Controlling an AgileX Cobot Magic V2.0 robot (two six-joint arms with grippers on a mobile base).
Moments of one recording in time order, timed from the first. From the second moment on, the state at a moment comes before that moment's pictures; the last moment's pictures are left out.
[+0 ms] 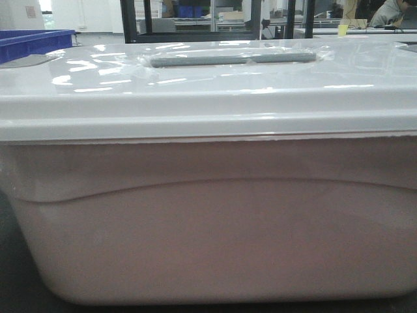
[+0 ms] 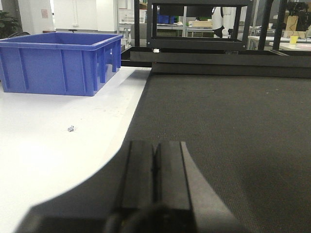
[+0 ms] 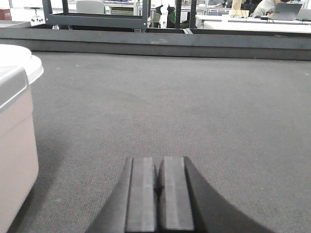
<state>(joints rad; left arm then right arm) -0.04 -0.01 0.03 -0.07 -0.01 0.10 -0.05 -0.01 0.03 -0.06 0.09 0.08</state>
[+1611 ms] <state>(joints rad) -0.04 0.21 -0.57 -0.13 0.37 0.10 -0.05 0.08 -0.40 -0.06 0.02 0.08</state>
